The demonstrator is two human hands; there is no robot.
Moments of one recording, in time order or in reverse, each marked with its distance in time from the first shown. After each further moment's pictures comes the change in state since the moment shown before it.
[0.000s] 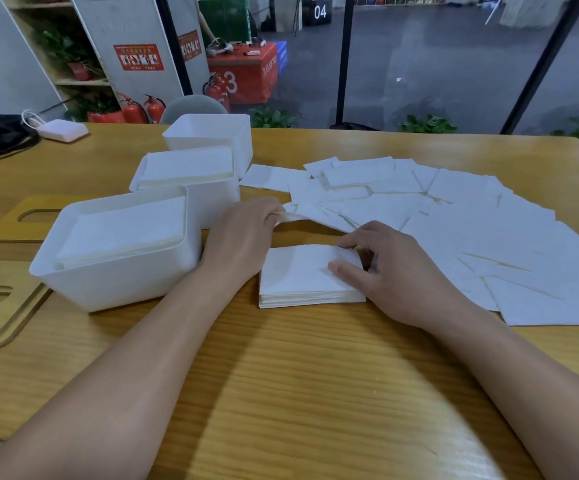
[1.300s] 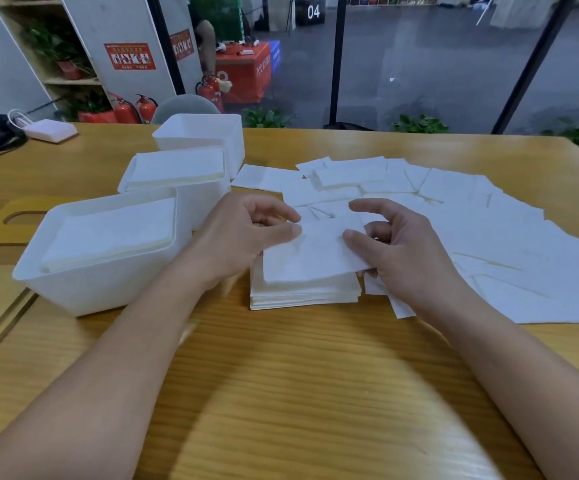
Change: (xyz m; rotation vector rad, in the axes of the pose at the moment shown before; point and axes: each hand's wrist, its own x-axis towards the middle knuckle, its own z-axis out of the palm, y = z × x) left_hand -0.006 0.020 -0.028 -0.694 -0.219 -0.139; right_hand 0.003 -0.006 -0.015 0.611 0.141 0.196
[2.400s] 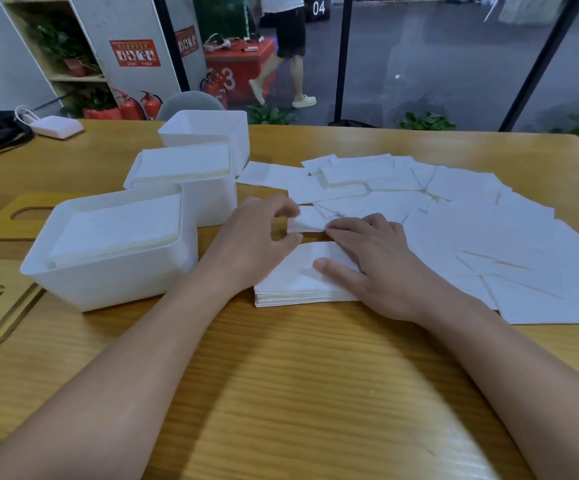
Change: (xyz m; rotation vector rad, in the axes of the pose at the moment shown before) left_hand -0.001 -0.012 0.014 0.560 0.059 0.088; right_hand 0.008 0.011 0.016 -0.915 -0.282 -0.330
